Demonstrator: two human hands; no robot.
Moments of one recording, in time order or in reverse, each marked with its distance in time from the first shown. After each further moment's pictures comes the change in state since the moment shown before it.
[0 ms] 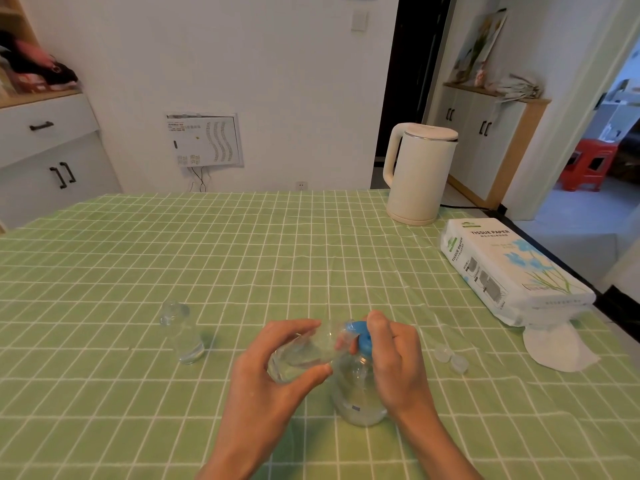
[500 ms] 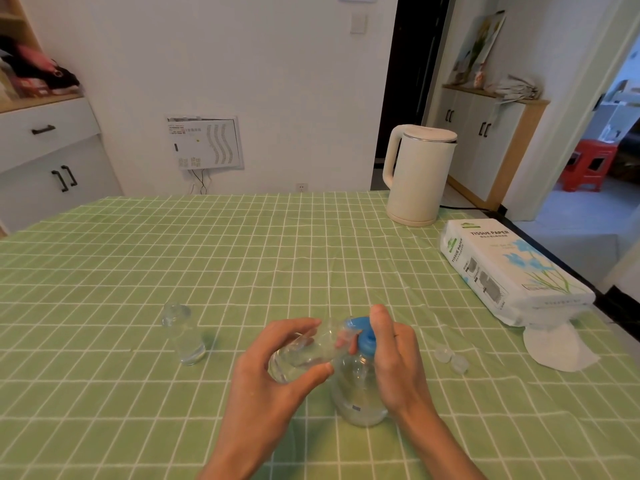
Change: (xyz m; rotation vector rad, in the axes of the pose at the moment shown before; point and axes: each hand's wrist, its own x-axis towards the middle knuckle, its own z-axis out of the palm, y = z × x) left_hand 0.001 0.001 0.000 0.008 0.001 -0.008; right_hand -0.004 -0.010 -0.002 0.018 -0.056 0.062
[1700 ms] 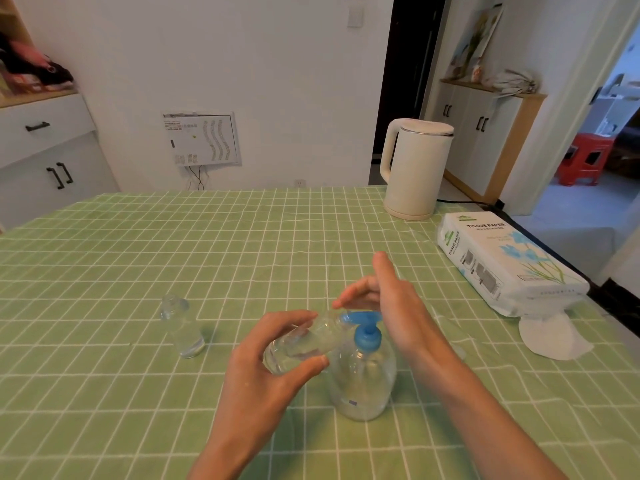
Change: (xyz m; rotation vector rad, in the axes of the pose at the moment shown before) left_hand -0.001 0.003 -0.006 0.023 -0.001 0.006; right_hand 0.030 -0.044 -0.019 -0.076 -0.173 0.224
